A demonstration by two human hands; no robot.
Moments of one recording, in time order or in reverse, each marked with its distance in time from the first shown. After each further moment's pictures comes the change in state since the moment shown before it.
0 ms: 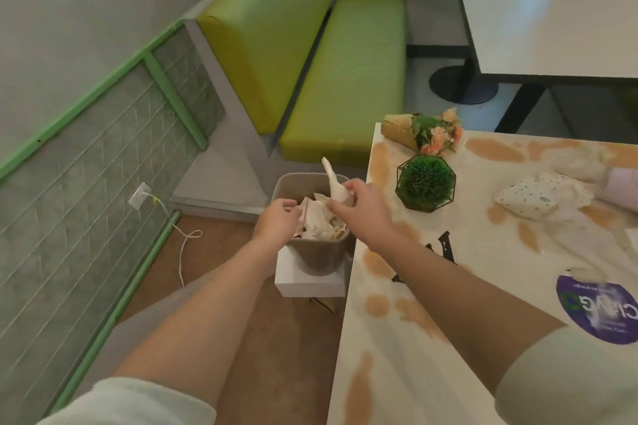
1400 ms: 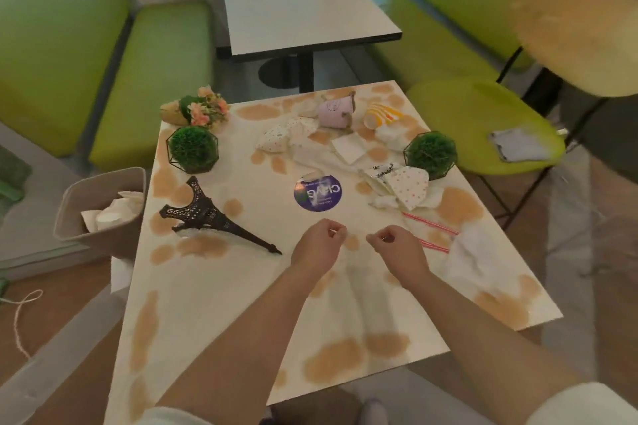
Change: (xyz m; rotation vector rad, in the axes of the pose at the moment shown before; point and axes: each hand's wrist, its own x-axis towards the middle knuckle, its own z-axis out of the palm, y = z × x) left_hand -0.356 0.101 0.342 0.190 -0.507 0.425; right_hand -0.338 0.257 -0.315 0.012 0.418 0.551
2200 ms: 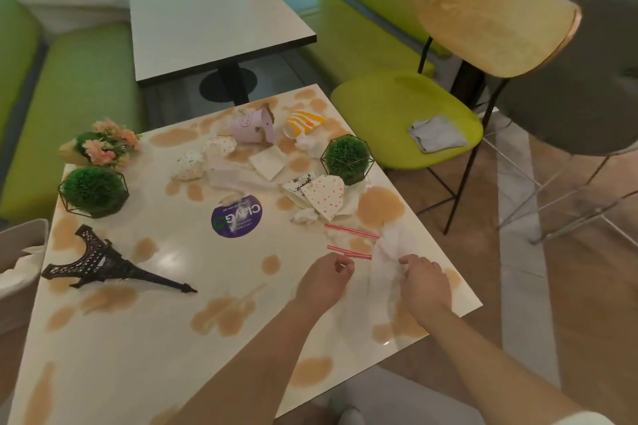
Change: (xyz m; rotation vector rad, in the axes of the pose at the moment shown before) left_hand -0.001 0.071 0.151 0.145 -0.249 0.068; right_hand 0.032 0.161 -0.116 -0.585 0.140 0.080
